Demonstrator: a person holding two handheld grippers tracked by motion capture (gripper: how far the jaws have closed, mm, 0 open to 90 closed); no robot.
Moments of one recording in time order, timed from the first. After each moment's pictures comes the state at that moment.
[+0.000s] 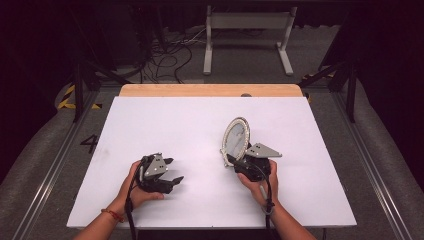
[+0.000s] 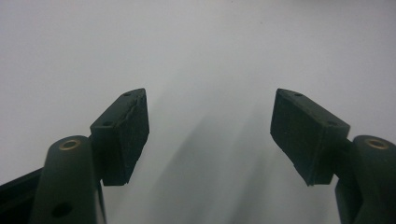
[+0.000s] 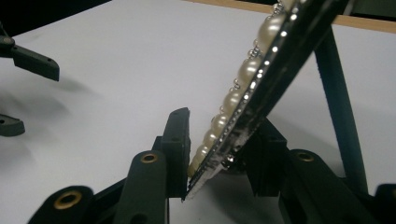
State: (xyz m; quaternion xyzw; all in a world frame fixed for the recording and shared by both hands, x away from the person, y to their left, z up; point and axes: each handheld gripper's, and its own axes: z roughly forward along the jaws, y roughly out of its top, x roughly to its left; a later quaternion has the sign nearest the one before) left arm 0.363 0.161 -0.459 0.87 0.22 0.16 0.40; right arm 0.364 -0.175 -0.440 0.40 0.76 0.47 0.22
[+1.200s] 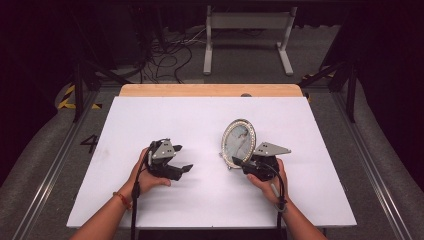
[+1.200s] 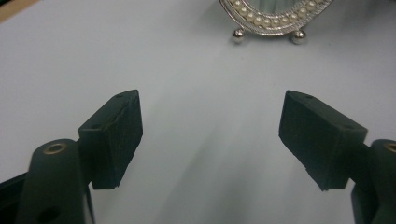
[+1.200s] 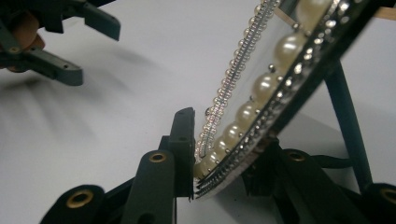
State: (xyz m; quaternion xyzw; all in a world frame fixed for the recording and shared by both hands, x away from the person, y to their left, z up) left arm 0.406 0.126 -0.440 0.87 0.20 0.14 0.42; right arm 0.369 -0.202 -0.439 0.35 0.78 0.48 0.16
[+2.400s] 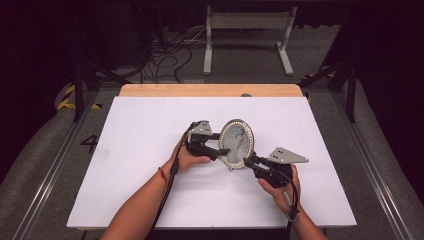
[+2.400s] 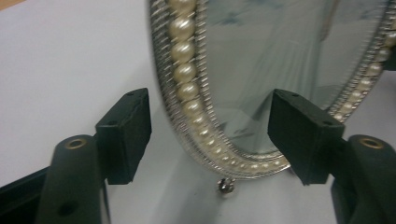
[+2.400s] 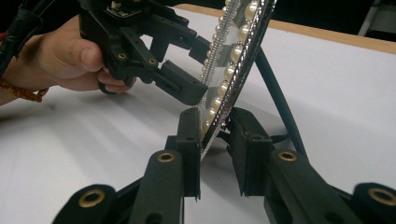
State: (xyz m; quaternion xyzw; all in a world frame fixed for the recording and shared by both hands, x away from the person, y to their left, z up) left arm 0.462 0.033 -0.444 0.86 0.15 0.03 0.49; right arm 0.341 -0.224 -0.422 0.35 0.76 0.50 0.20
